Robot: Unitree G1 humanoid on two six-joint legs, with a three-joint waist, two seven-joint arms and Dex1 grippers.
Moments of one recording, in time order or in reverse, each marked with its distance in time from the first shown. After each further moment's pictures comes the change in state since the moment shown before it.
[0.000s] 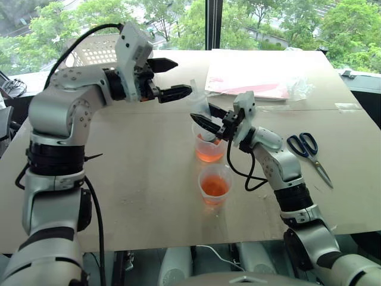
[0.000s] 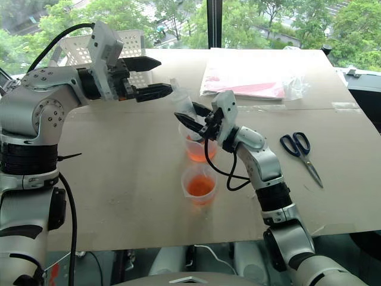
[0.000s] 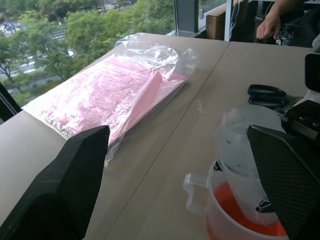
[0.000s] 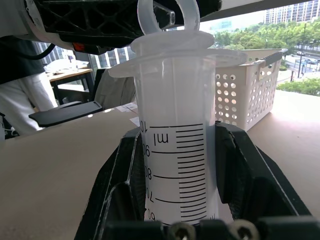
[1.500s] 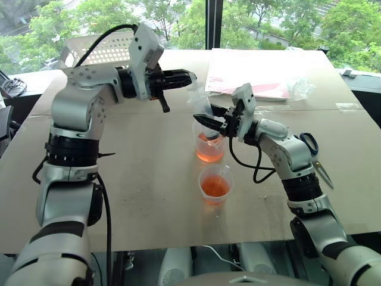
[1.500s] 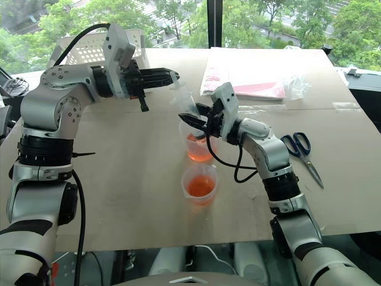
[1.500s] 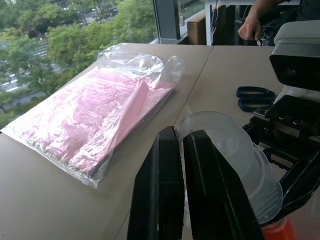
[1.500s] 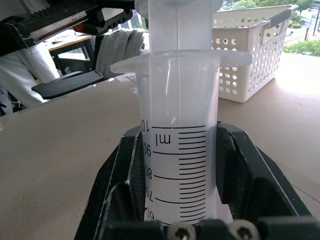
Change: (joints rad) left arm -0.056 -0.056 -0.036 0.134 0.065 -0.137 -0.082; right arm -0.085 -0.081 0.004 -0.025 0.015 0.240 0.004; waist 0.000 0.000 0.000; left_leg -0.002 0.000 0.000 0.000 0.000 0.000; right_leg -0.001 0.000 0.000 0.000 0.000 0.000
